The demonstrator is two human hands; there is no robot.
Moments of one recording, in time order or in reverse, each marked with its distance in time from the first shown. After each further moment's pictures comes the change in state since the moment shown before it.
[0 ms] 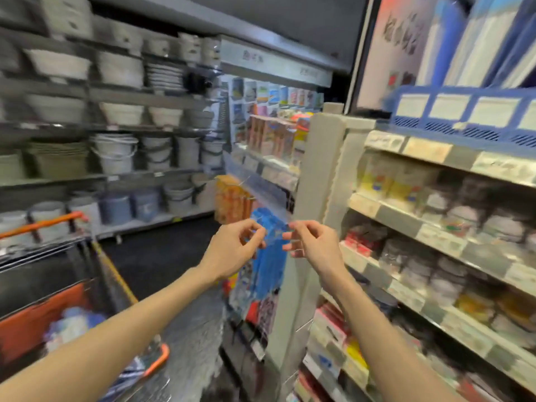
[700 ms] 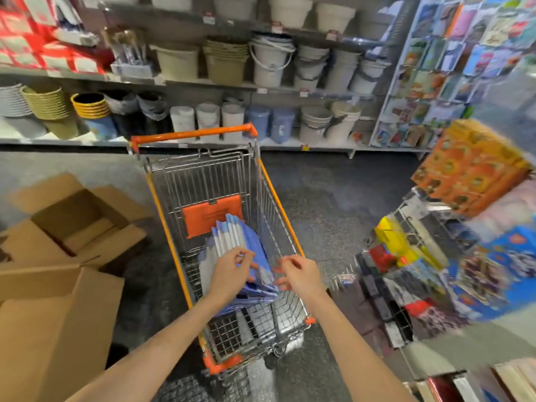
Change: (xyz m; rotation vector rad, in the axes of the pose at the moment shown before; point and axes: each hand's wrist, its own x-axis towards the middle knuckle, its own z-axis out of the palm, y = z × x) left_hand -0.234 -0.343 -0.225 -0.114 0.424 -0.860; right_hand -0.042 0.234 0.434 -0.270 -0.580 0.471
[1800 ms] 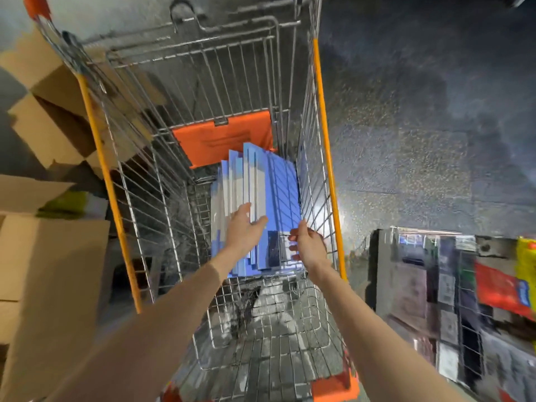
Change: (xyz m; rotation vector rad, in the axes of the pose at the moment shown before) left_hand 0.258 -0.179 0.077 0.164 0.057 -0.643; right_hand 0.319 0.109 0.053 -0.144 -0.213 0.475
